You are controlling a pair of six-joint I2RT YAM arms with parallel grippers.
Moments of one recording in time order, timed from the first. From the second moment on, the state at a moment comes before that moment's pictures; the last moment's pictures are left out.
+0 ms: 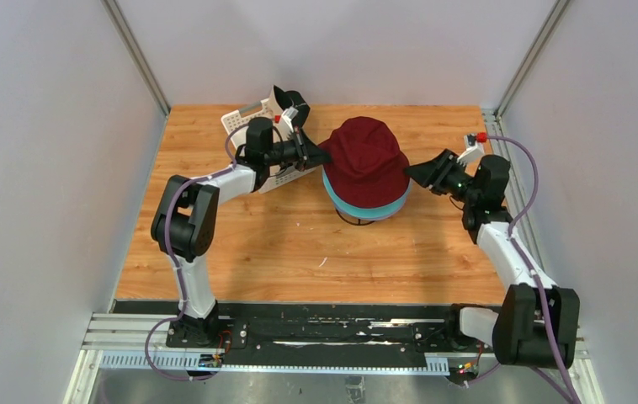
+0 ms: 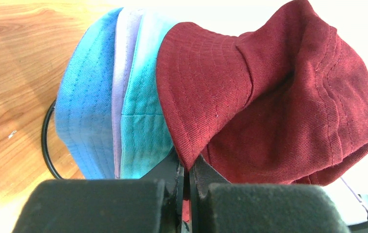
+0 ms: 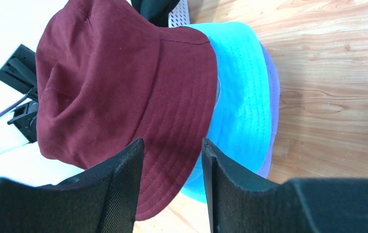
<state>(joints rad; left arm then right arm) -0.33 1.91 1.20 0.49 0.84 -1.03 -0.04 1.16 0.70 0.19 -0.66 0.61</state>
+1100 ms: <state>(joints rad) -0.33 1.93 1.23 0.48 0.84 -1.02 -0.15 1.66 0.55 1.39 -1.00 1.45</state>
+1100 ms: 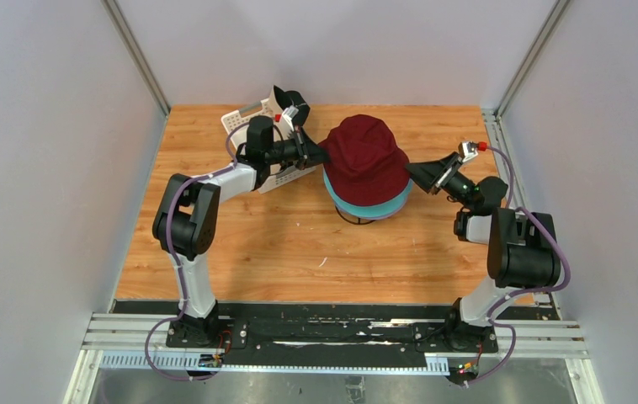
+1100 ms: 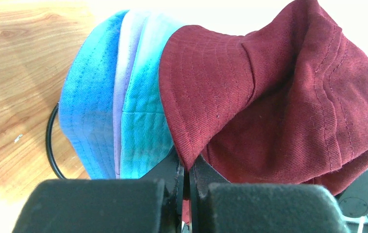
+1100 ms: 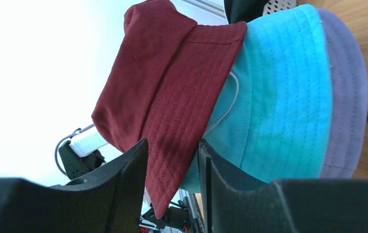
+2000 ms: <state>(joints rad) -0.32 1.93 1.21 0.50 0.83 -1.03 -0.14 1.33 0.58 0.56 -0.80 0.86</state>
